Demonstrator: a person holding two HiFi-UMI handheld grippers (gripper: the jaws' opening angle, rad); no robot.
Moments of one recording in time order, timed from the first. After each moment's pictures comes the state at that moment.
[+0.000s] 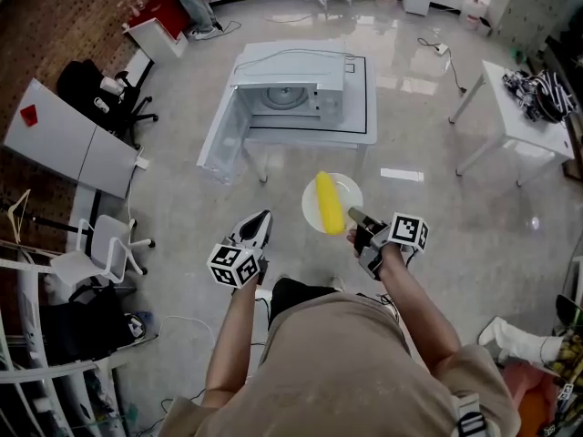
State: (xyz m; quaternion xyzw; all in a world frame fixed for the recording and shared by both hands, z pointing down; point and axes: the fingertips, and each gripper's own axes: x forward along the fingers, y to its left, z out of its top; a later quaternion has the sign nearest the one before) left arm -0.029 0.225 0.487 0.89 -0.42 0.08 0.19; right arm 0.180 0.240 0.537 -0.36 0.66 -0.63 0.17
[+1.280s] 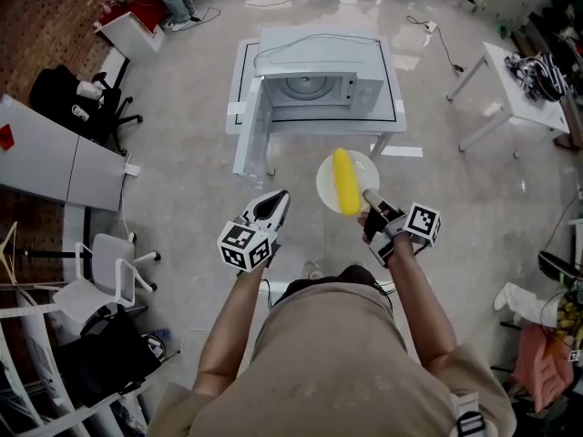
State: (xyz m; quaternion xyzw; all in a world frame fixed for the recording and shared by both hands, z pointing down) left arm -0.165 0.112 0.497 0.93 -0.30 0.09 0.18; right arm 0.029 0.151 0.543 -0.43 0.63 -0.60 0.25
